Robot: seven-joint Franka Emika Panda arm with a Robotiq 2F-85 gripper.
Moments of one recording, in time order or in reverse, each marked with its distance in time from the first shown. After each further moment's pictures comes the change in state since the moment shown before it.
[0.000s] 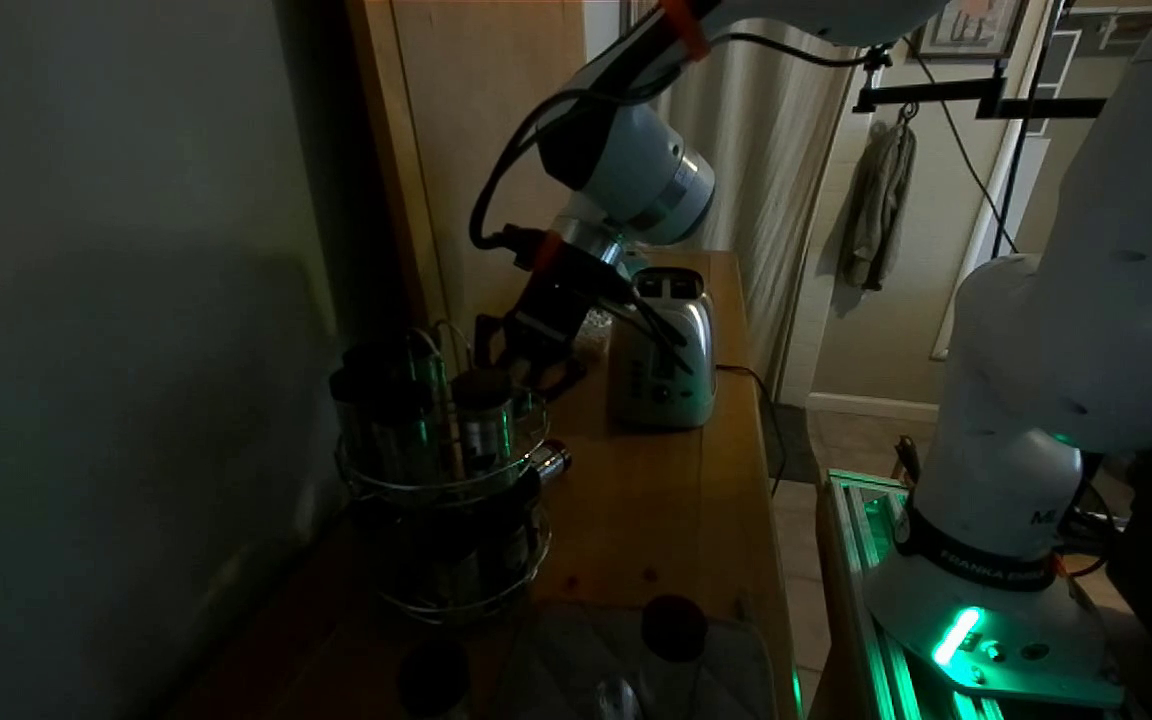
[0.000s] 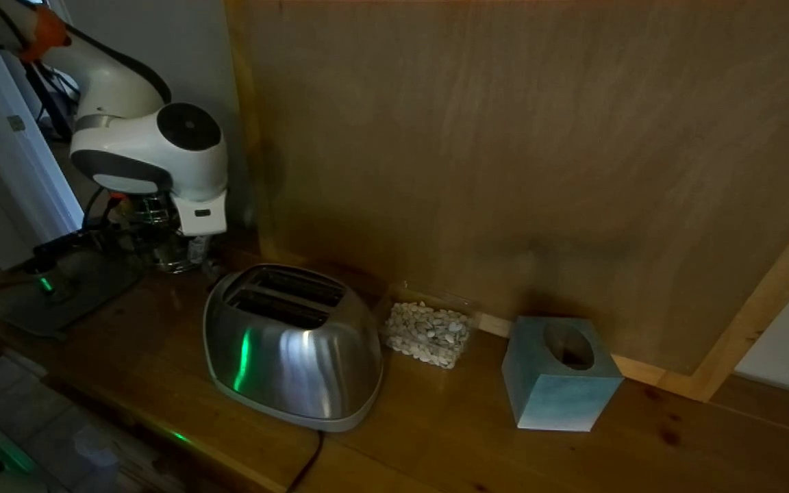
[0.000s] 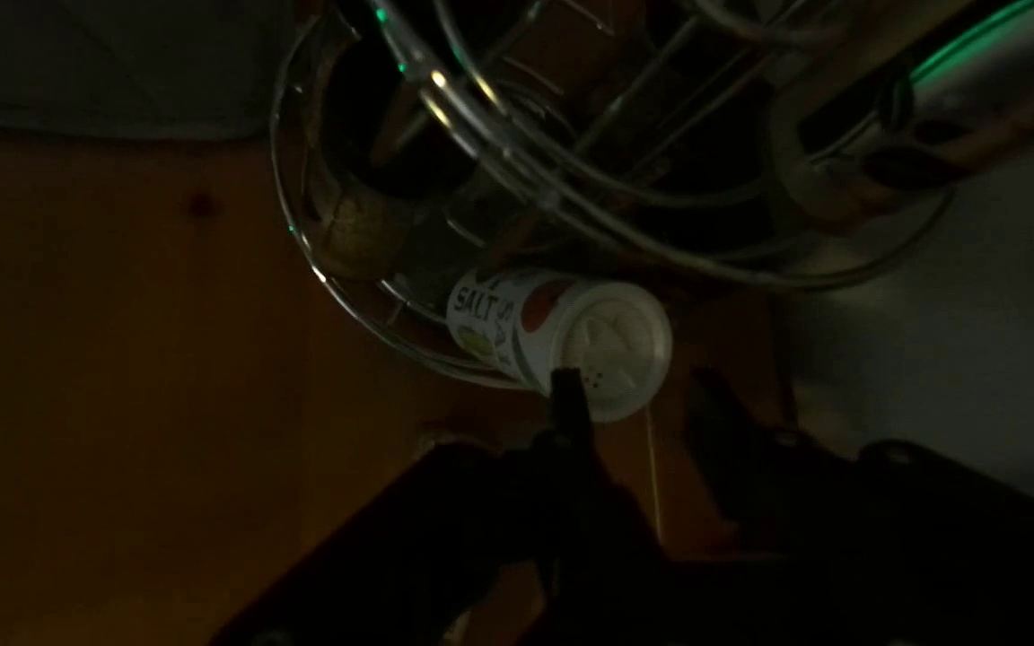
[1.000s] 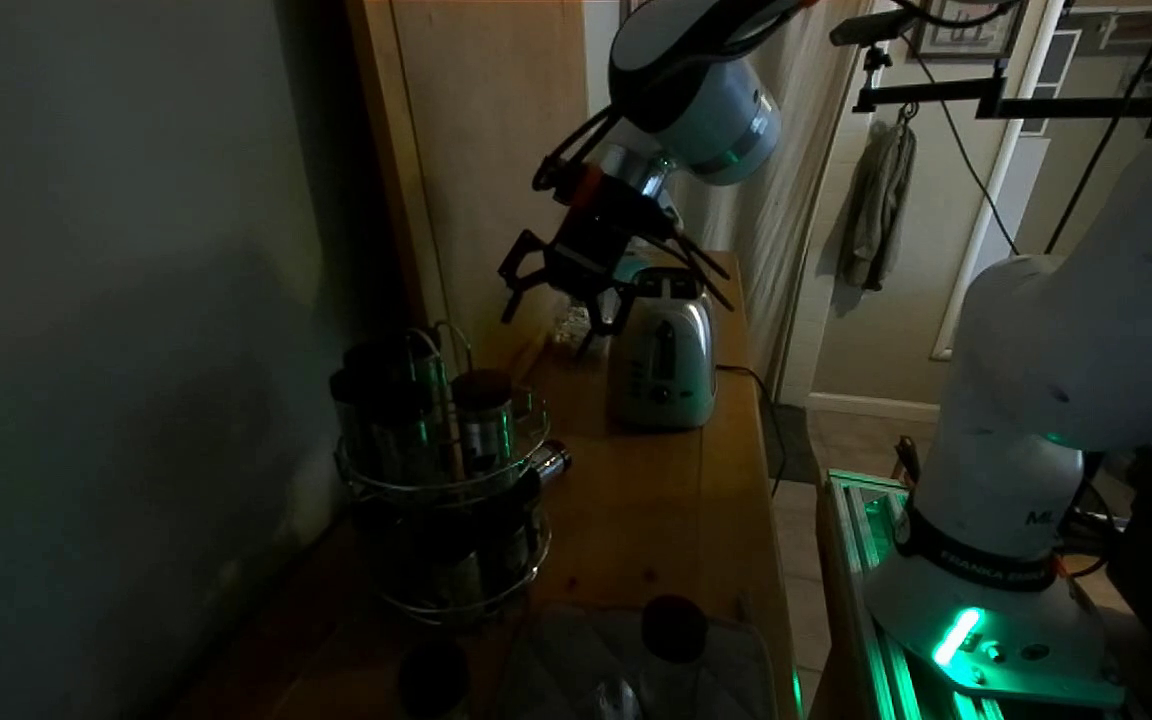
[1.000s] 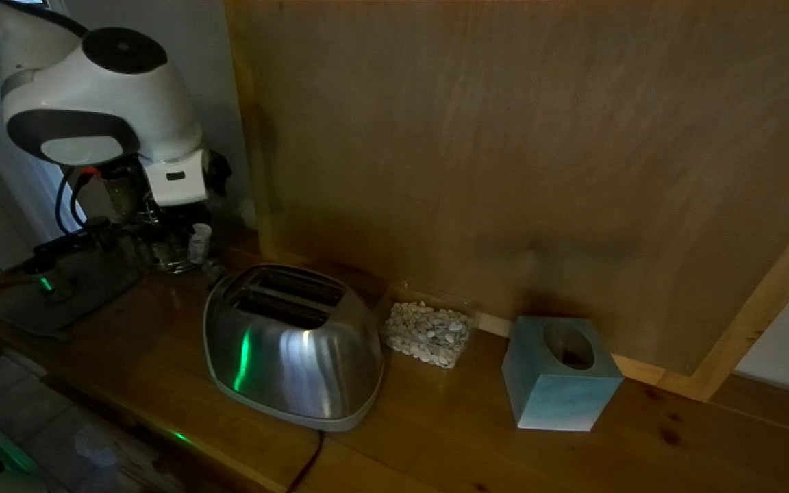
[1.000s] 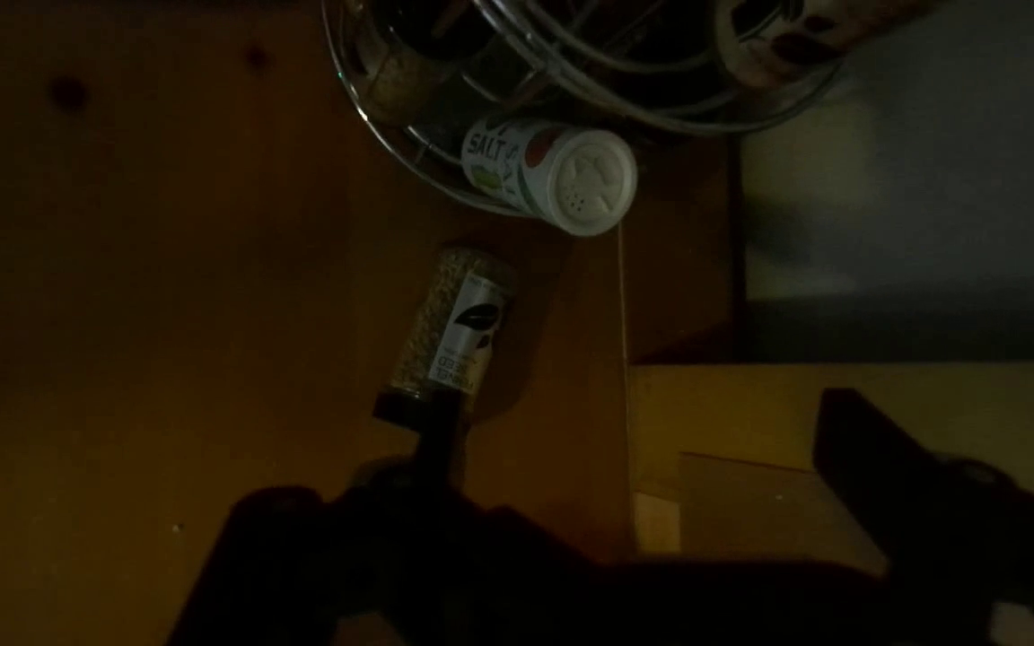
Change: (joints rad) arm -0.081 -0.264 0.001 -0.079 -0.352 0.005 0.266
